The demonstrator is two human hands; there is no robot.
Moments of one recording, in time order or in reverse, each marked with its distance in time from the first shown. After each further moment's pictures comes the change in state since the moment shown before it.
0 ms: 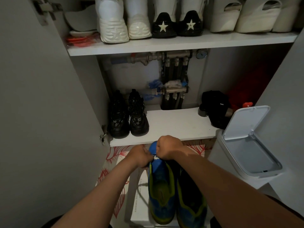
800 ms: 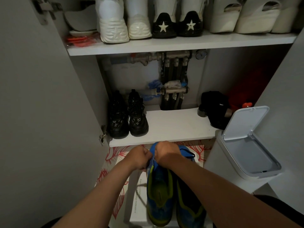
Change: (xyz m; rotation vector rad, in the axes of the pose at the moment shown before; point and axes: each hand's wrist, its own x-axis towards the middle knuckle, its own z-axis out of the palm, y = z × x) left_hand 0.001 -0.010 -0.002 0.031 -0.027 0.085; right_hand -0.002 -0.014 0.023 -0.119 0.039 0.092
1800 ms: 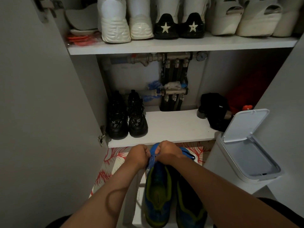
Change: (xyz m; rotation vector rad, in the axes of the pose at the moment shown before) left_hand 0.009 0.006 0.005 0.120 0.173 0.006; right_hand 0.013 0.015 0.006 0.383 -0.042 0.118
